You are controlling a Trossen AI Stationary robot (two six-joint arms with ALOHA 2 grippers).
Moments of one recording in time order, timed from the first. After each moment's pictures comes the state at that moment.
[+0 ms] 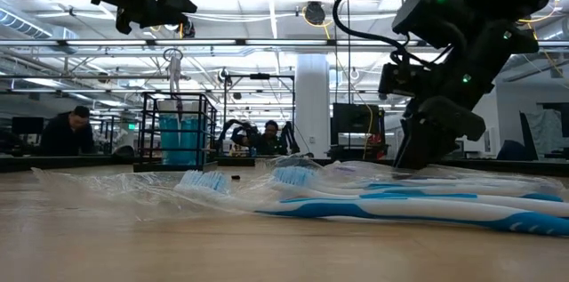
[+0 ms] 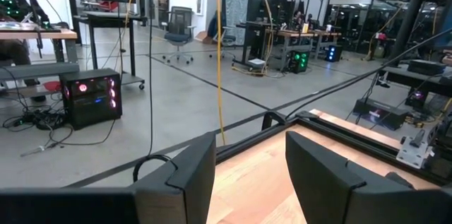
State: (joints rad) left arm -0.05 0.82 0.43 0.42 -0.79 -0.11; right arm 0.15 1.55 0.59 -0.09 0.28 0.34
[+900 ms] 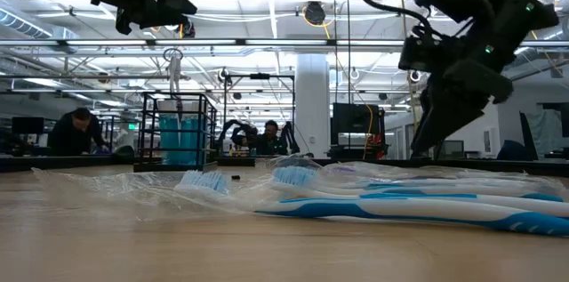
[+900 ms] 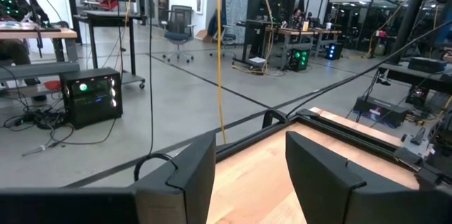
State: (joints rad) left arm -0.04 0.82 0.43 0.41 -0.79 -0.11; right arm 0.15 1.31 0.56 -0.23 0.25 0.36
